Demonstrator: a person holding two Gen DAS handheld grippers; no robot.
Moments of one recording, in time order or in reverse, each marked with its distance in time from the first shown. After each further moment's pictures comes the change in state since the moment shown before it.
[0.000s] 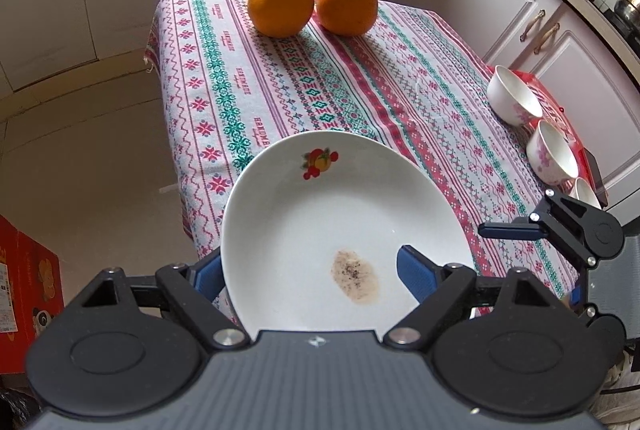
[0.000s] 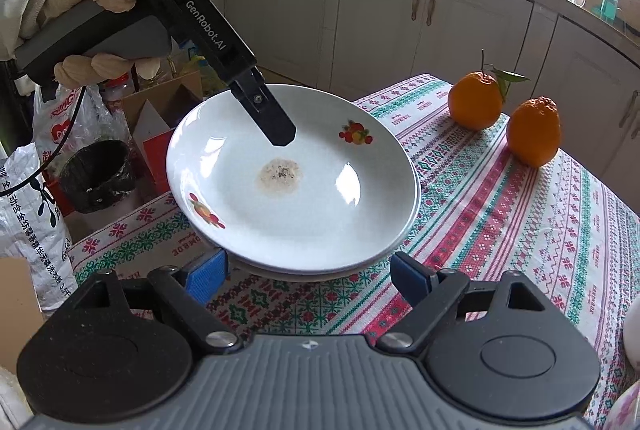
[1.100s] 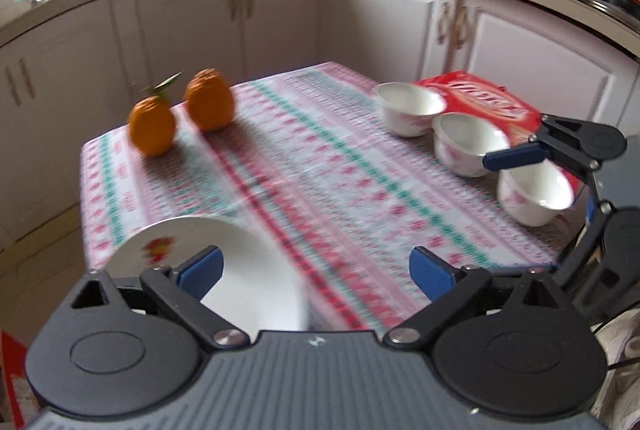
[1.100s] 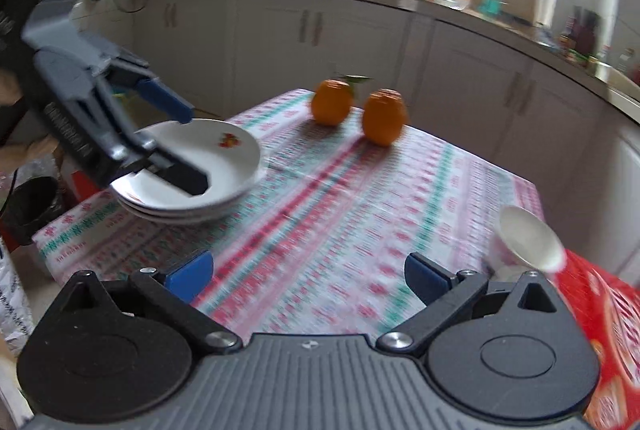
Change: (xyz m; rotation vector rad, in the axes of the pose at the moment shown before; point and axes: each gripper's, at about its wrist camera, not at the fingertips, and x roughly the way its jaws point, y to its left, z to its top) left arm -0.004 -0.171 -0.038 0.346 -0.277 0.073; right arm -0.119 -0.048 -0.062 0.147 -0.089 -0.280
